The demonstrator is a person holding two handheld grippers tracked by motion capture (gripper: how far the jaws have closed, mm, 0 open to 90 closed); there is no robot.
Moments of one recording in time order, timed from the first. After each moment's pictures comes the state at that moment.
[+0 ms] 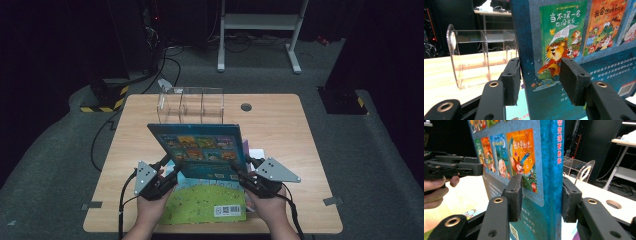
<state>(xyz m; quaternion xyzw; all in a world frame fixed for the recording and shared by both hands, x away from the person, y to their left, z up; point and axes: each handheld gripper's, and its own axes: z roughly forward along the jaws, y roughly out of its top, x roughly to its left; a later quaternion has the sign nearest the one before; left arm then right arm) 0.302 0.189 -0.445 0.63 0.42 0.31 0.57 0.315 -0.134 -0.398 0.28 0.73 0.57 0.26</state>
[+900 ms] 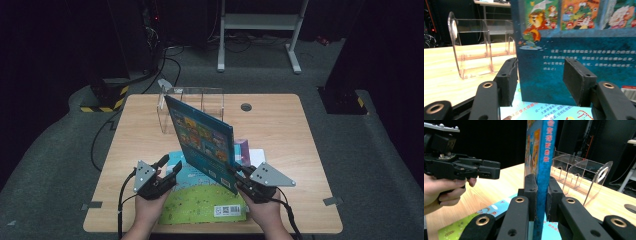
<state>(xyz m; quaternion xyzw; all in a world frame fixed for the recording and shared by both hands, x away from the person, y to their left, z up) 0.304 0.196 -0.452 0.64 0.43 0.30 0.56 0.308 -0.123 -0.405 0.26 0.73 0.59 0.23</state>
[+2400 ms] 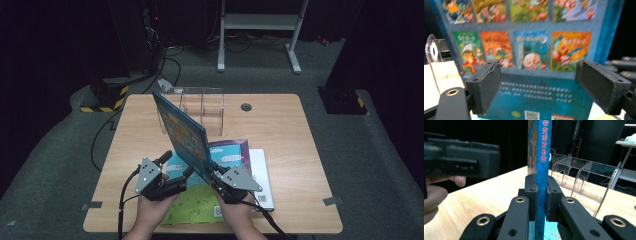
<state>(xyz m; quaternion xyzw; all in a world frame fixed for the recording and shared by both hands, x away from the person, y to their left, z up) 0.290 0.170 -0.401 0.65 0.40 0.29 0.58 0.304 -0.056 -0.422 0.29 0.70 0.59 0.27</state>
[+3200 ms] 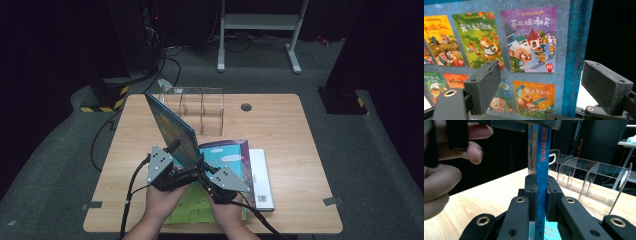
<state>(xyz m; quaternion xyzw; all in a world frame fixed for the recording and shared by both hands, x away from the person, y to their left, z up) 0.301 0.141 -0.369 0.65 0.40 0.30 0.57 0.304 -0.032 -0.429 0.29 0.70 0.59 0.27</state>
